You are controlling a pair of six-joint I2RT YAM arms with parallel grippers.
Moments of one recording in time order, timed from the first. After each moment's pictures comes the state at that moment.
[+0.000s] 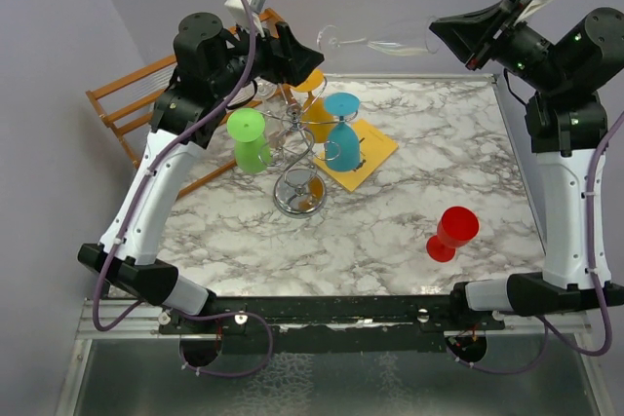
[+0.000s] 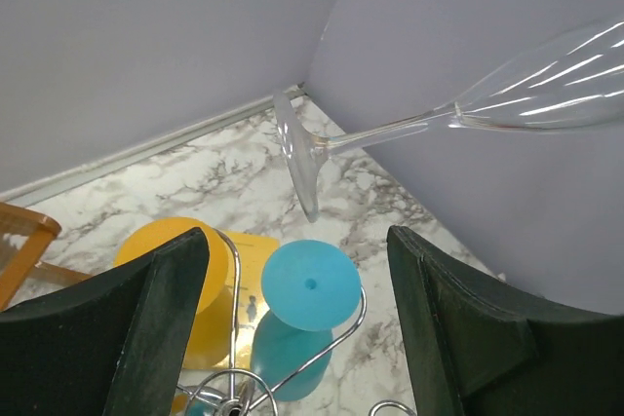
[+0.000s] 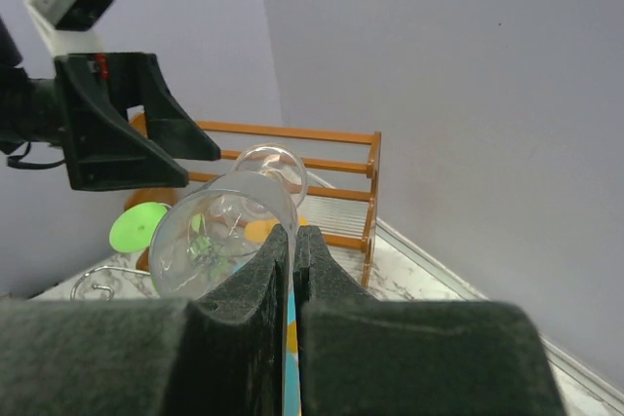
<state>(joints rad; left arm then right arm) -0.42 1.47 1.89 -0.42 0.38 -0.33 0.07 1.36 1.92 -0.27 -0.76 0.24</state>
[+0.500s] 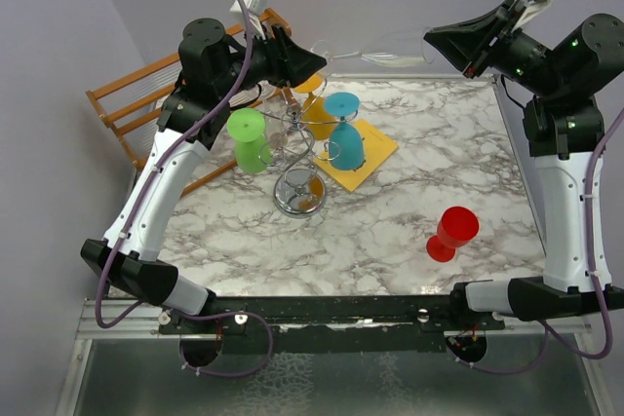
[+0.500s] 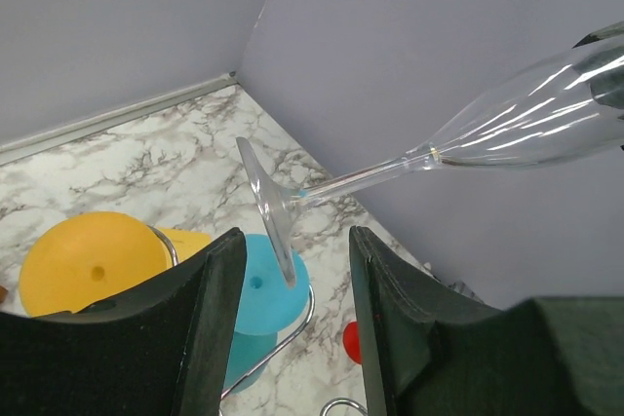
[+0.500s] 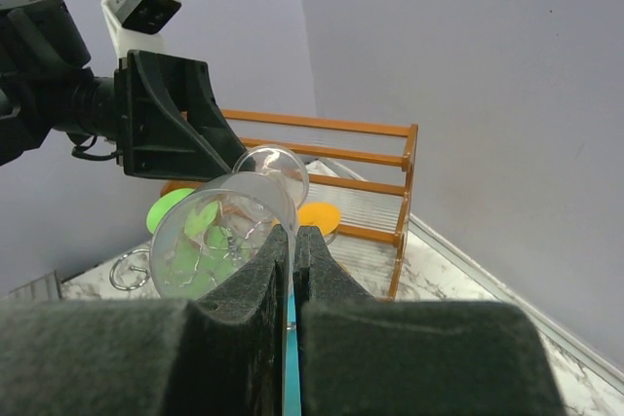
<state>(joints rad) -0.40 1.47 1.78 -0.28 0.53 -0.52 0.07 1.33 1.85 -0.22 -0.85 0.29</state>
